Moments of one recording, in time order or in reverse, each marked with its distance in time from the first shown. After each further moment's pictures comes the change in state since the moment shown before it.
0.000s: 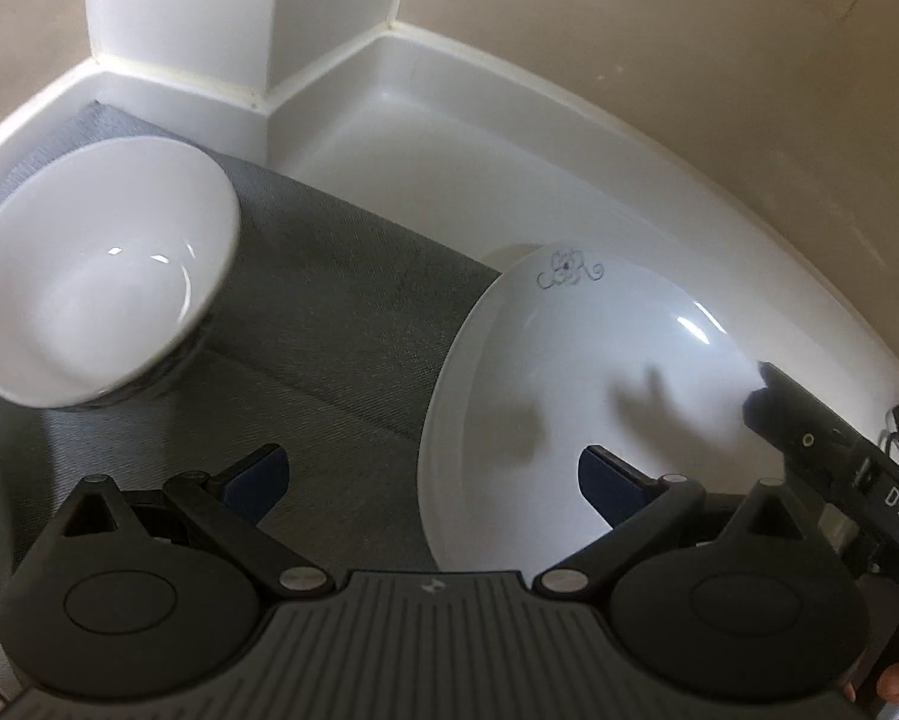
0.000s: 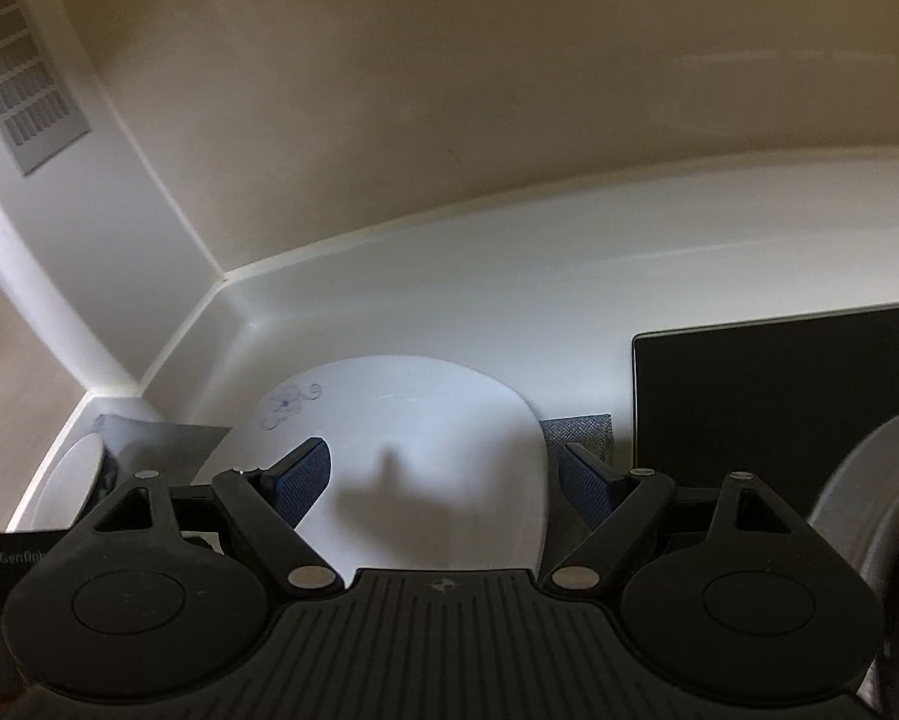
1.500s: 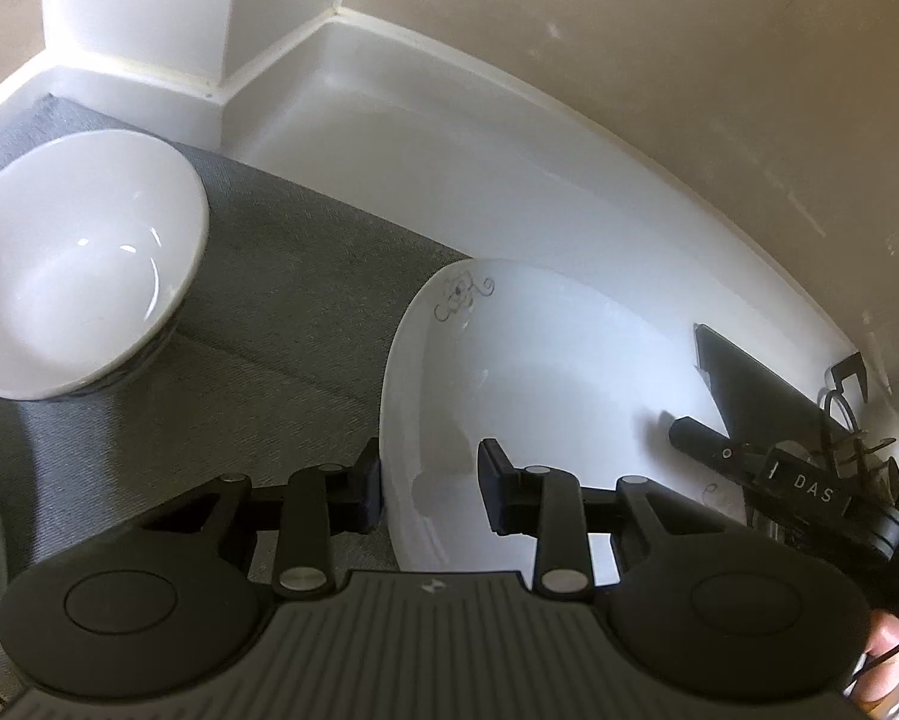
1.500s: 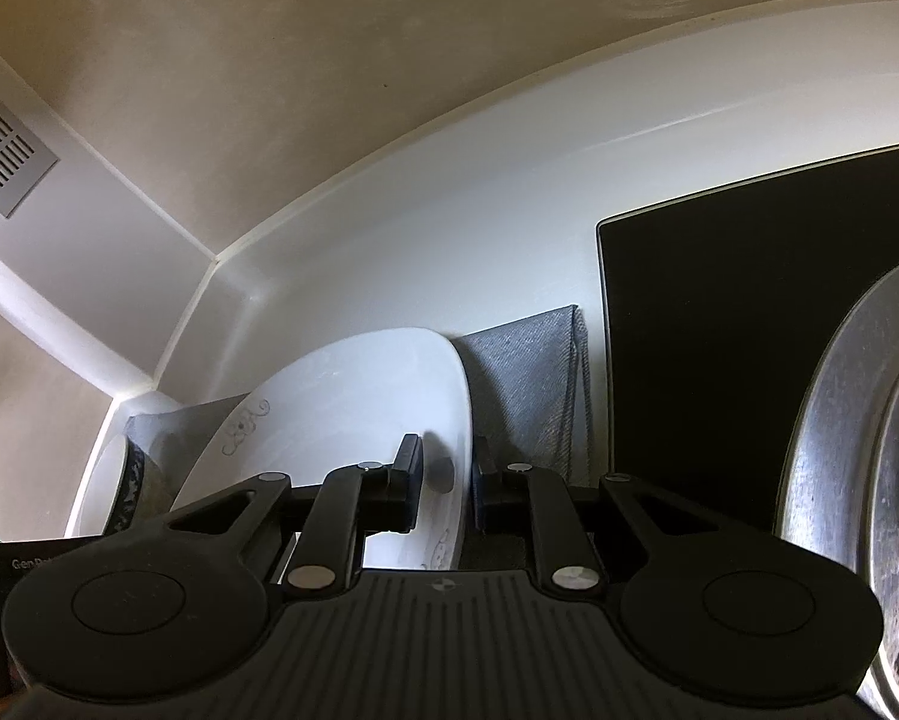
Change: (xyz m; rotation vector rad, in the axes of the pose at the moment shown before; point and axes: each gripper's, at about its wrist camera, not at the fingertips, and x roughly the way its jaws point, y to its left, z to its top) left arm -0.009 0.007 0.002 0.051 0.048 -0.136; right arm -0.004 -0.032 -0.018 0.178 0.113 0.086
